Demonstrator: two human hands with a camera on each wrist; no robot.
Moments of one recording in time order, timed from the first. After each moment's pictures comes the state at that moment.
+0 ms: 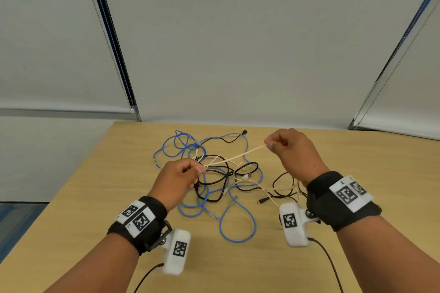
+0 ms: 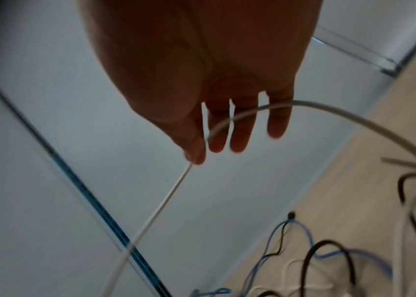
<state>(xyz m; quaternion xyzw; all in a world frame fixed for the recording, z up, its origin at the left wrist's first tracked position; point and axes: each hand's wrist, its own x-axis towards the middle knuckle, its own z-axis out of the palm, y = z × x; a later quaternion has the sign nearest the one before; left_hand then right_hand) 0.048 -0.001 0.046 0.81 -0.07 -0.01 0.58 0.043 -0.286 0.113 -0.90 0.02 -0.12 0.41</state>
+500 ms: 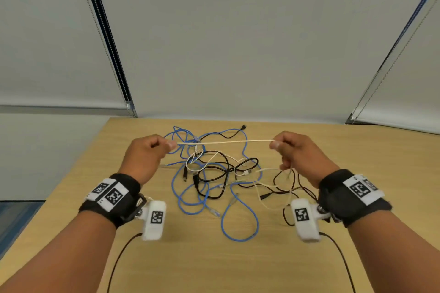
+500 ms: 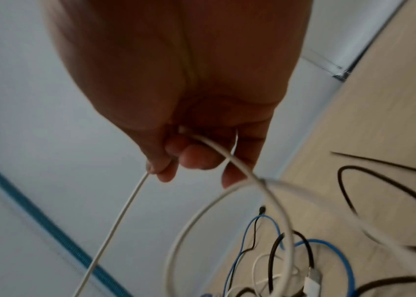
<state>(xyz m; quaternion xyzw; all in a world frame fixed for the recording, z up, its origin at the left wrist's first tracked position) 0.090 0.054 0.067 0.82 0.00 0.10 0.56 0.048 -0.305 0.095 -0.85 0.00 -0.02 0.52</state>
